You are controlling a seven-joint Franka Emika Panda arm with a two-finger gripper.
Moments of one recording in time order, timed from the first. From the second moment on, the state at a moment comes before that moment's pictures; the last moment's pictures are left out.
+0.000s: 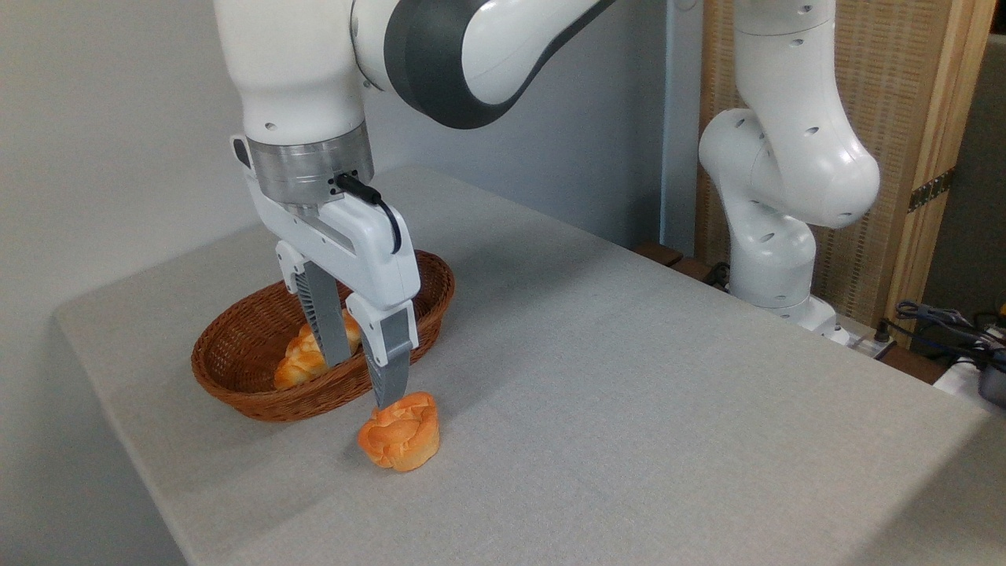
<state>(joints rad) -0.18 0.13 0.15 -1.65 -0.08 1.84 0.73</state>
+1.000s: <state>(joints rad) -0.18 0.13 0.15 -1.64 -0.08 1.83 0.73</state>
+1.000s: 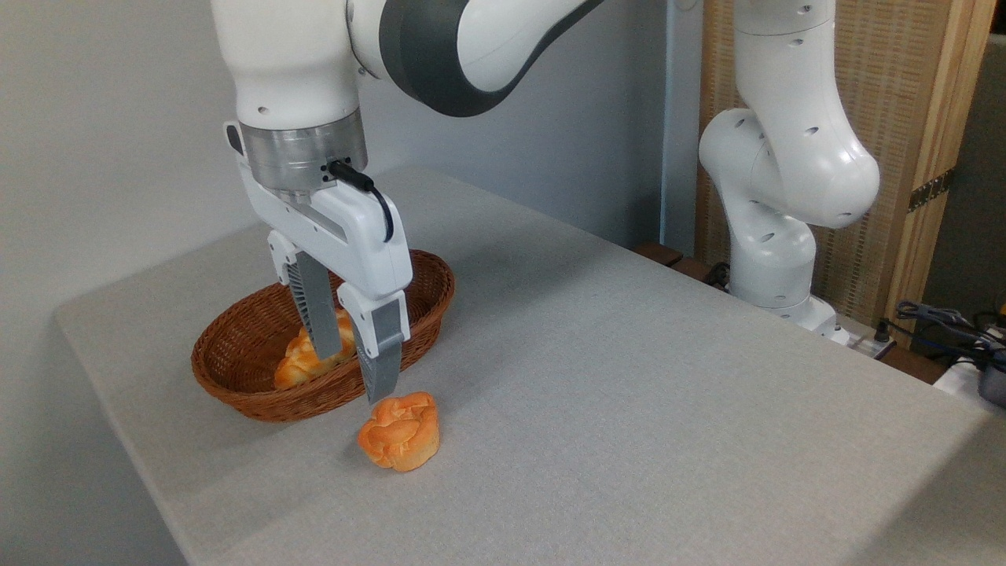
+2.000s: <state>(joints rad) -0.20 0.13 0.11 -1.87 -0.09 1.94 0.74</state>
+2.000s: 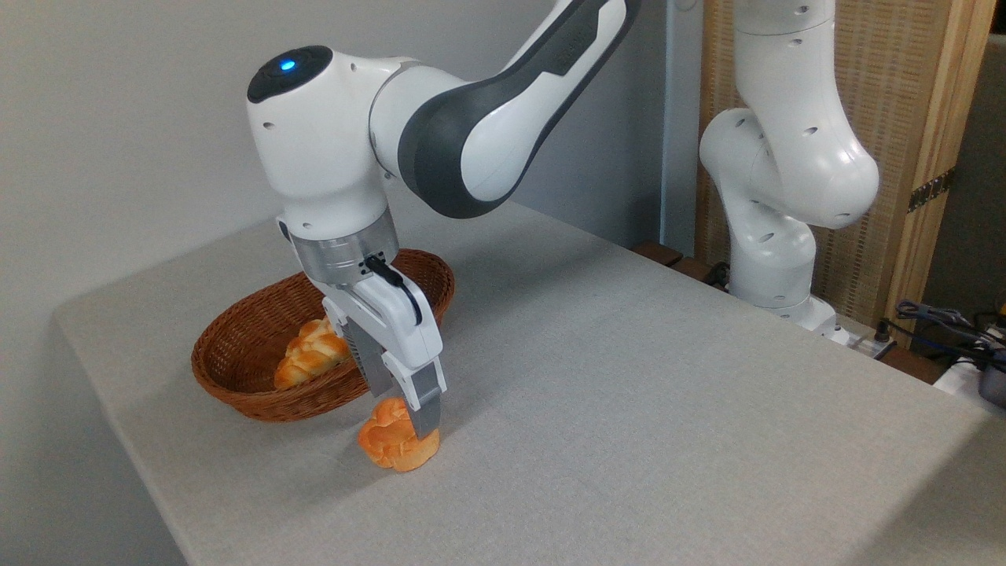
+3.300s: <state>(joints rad) -0.20 0.17 0.11 -1.88 -0.09 2.00 0.77</state>
